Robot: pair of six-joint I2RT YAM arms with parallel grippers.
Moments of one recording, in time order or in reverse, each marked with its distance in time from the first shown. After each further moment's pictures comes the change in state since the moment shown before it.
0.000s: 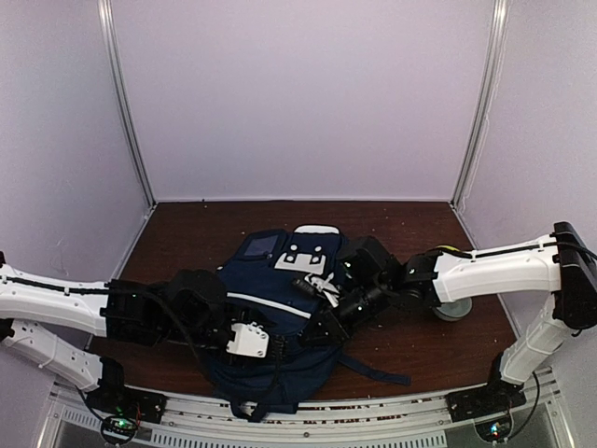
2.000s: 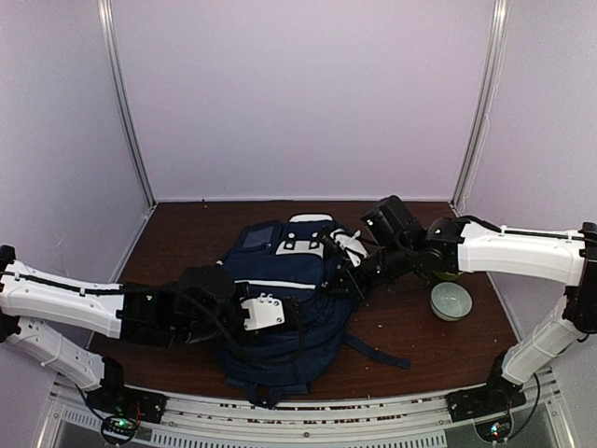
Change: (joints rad) left arm -0.004 0.081 0.003 0.230 -0.319 -0.113; right arm -0.148 -0.091 0.130 -0.255 0.277 -0.164
